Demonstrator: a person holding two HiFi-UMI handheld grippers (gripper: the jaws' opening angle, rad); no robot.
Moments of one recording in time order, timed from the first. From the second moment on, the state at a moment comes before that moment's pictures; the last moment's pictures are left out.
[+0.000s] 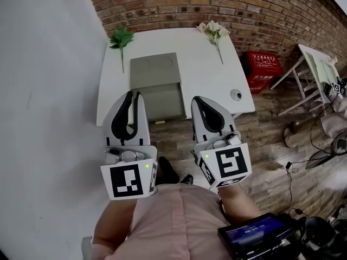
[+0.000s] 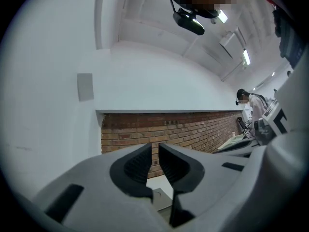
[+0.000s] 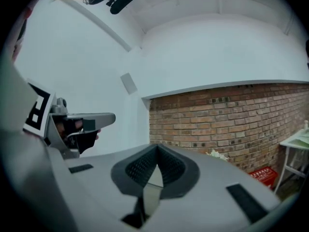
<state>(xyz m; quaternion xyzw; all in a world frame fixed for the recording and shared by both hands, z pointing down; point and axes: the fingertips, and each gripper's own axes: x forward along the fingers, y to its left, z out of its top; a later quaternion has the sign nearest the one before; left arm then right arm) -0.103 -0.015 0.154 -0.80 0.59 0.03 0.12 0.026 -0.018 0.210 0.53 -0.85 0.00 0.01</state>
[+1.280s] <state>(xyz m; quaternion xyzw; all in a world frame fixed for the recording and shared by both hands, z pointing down) -0.115 -0.033 0.179 -0.80 0.60 0.00 0.10 0.004 -0.032 0.218 0.51 -0.86 -0.01 0.02</state>
